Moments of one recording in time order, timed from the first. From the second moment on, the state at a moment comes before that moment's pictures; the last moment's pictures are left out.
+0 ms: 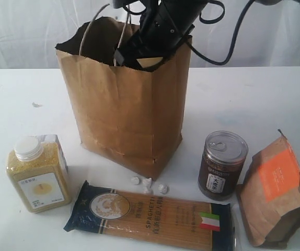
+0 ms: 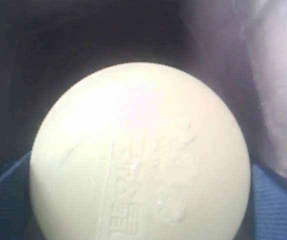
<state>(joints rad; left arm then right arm) -0.03 0.00 0.02 -0.26 0.40 0.18 0.55 1.95 -1.92 0.19 1.05 -0.32</state>
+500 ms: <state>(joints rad) -0.03 0.00 0.02 -0.26 0.40 0.18 0.55 1.92 -1.92 0.17 1.12 -0.35</state>
